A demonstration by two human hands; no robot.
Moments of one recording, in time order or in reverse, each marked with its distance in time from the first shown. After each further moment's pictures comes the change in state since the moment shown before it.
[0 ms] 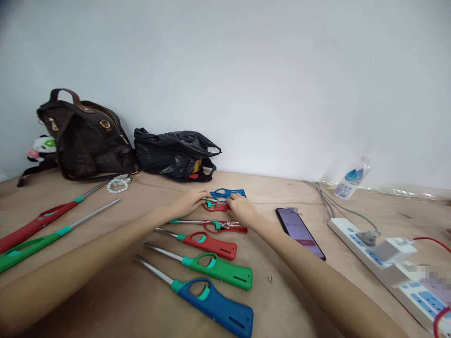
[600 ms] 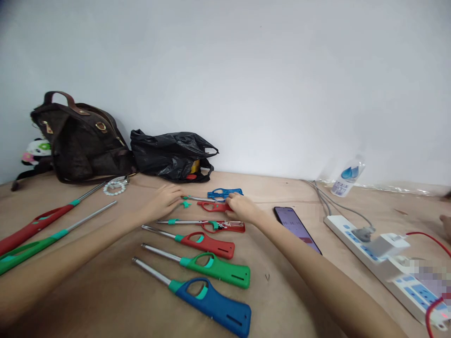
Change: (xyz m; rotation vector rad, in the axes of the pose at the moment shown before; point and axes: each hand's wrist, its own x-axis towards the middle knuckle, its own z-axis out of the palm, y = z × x) left_hand -0.048 -0.025 -0.035 0.213 0.024 -0.114; right_hand -0.002 0.009 -0.014 0.030 -0.022 -0.077
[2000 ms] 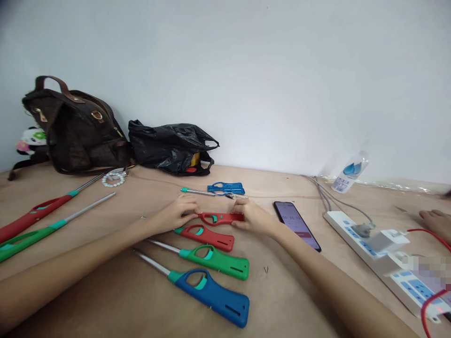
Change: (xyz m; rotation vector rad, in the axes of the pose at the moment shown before) left_hand -0.004 0.064 0.010 -0.391 -0.034 0.162; right_hand -0.053 -0.009 -0.016 0.385 -0.073 -0.020
